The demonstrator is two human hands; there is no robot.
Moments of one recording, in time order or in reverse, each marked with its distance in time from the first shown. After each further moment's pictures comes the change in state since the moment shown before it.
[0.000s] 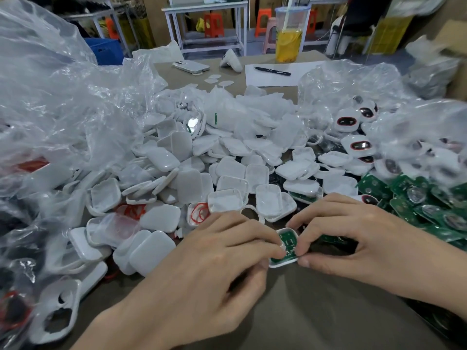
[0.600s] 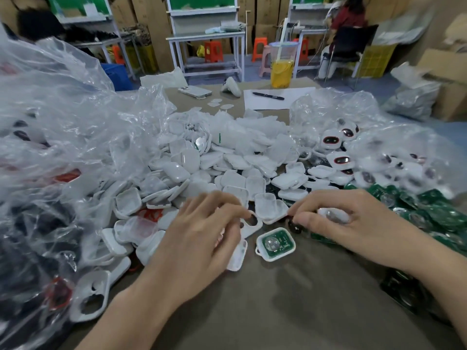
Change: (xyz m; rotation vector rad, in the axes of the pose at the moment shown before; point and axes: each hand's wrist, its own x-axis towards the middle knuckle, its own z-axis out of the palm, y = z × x) left_hand -0.006 -0.009 -0.006 0.141 0.263 -0.188; right_hand -0.002 -0.006 -0.014 0.241 0.184 0.174
